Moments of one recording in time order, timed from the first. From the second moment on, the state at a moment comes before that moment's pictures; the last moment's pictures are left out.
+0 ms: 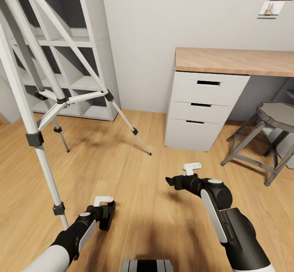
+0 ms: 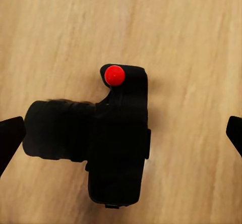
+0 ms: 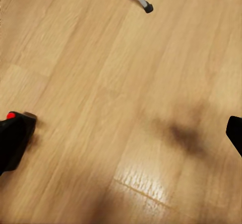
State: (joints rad) left arm -0.59 0.03 -0.15 -0.52 0.14 0.17 0.04; right arm -0.45 0.00 0.16 -1.62 -0.14 0.98 0.10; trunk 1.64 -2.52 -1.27
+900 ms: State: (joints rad) left arm -0.59 0.03 -0.15 -0.52 0.14 0.16 0.04; right arm -0.45 -0.01 0.20 -1.62 -0.14 0.98 0.10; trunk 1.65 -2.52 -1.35
